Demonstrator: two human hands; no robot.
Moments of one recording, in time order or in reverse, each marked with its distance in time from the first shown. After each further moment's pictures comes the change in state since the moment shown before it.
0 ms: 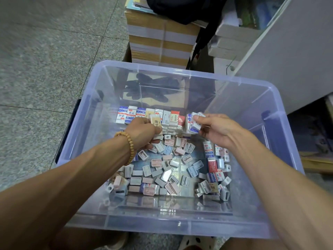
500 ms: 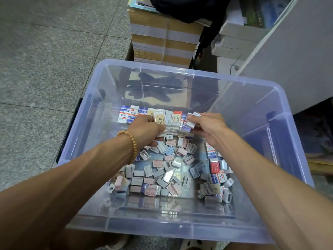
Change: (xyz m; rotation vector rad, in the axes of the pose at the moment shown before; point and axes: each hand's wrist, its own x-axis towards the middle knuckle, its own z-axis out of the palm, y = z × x) left_hand 0.004 0.002 0.002 0.034 0.018 0.068; right_hand 0.017 0.008 0.030 -0.025 0.205 -0.070
